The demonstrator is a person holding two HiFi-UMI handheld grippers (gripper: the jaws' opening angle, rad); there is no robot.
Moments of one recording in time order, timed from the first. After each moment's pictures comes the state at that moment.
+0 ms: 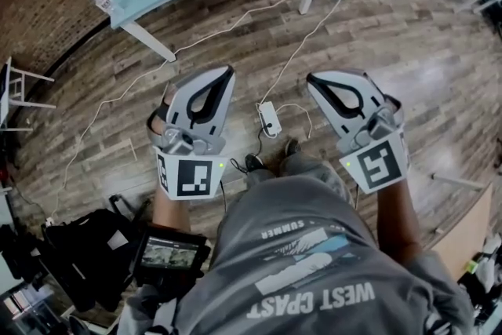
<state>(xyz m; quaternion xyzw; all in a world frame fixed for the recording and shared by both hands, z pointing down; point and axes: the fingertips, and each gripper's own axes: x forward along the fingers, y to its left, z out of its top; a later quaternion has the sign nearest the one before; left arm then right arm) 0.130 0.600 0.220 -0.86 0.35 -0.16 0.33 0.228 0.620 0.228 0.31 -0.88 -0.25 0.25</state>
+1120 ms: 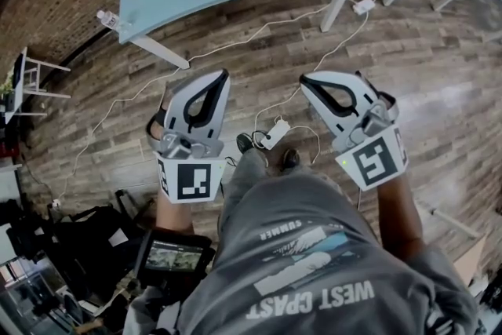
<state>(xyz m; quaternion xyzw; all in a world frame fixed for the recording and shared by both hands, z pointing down) 0.173 0.446 0.223 -0.83 0.40 -0.22 0.32 0.271 0.452 0.242 0.25 -0.92 -0.24 0.20</state>
